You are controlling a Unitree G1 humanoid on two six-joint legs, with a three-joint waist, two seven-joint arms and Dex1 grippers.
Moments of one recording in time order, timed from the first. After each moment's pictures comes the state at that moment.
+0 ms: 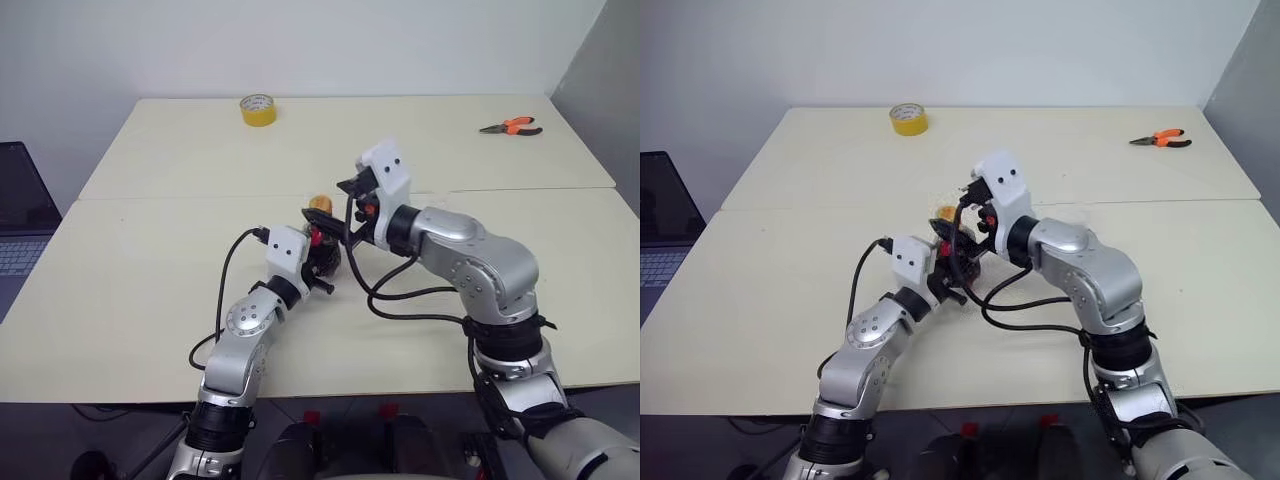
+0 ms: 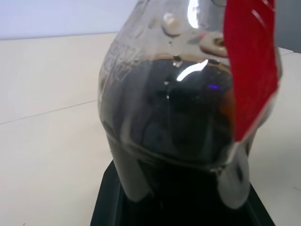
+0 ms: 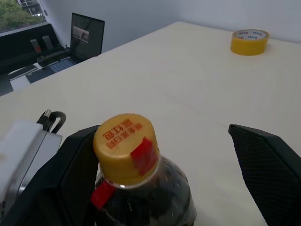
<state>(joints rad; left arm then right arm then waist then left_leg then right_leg) -0.23 0.14 -0.11 -0.21 -0.17 0.34 -0.33 -0.74 -0.19 0.13 -0.32 0.42 1.01 0.37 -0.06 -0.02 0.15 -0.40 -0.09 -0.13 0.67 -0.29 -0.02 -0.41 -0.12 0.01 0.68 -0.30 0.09</state>
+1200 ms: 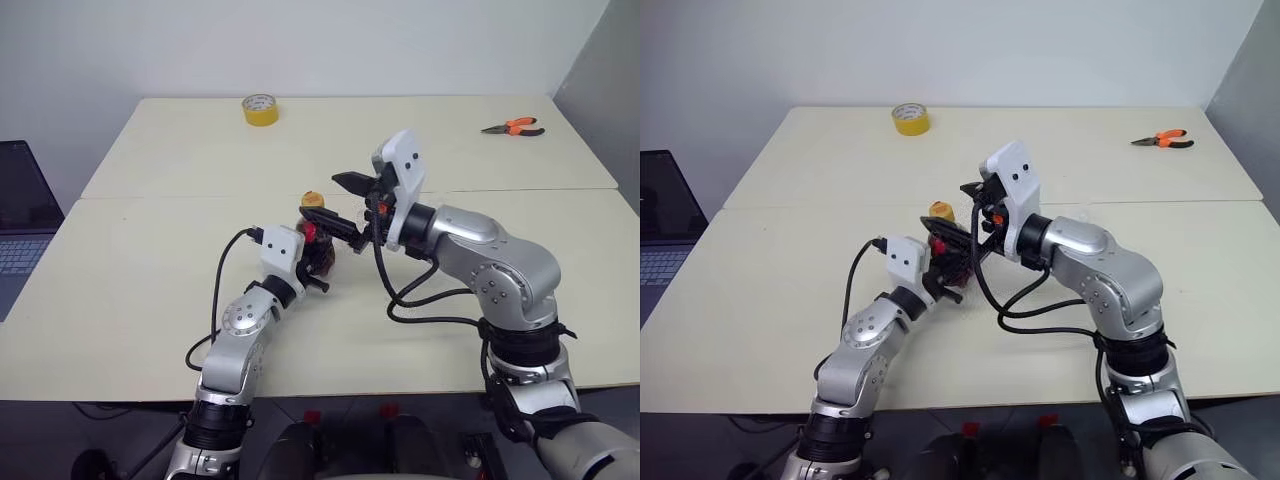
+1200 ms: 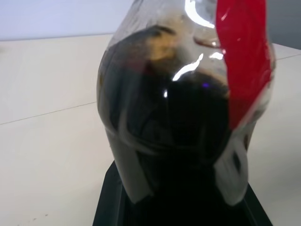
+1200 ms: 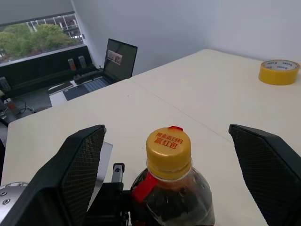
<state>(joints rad) -0.23 0.15 -0.09 -0.19 -0.17 0.31 -0.34 -0.74 -0.21 0.11 -0.36 0.53 0.95 0.43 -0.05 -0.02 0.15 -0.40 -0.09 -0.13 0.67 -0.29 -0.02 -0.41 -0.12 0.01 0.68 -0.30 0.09</state>
